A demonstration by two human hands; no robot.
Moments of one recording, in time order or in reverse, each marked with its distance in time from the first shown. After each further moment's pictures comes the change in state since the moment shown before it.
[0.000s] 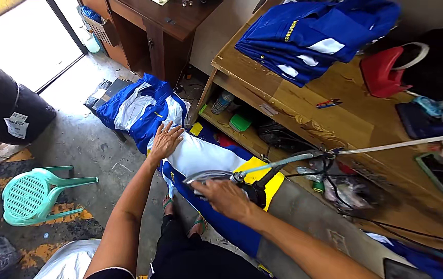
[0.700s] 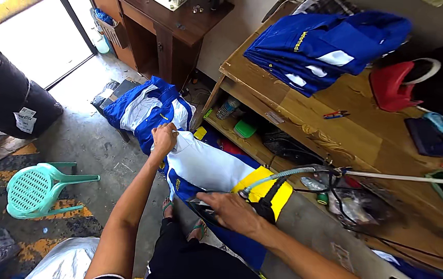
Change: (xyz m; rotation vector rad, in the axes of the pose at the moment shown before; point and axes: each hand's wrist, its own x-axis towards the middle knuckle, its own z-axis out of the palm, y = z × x) left_hand 0.003 0.038 -0.072 -0.176 0.118 -0.481; right_hand -0.018 -0.008 0.000 0.088 -0.040 -0.021
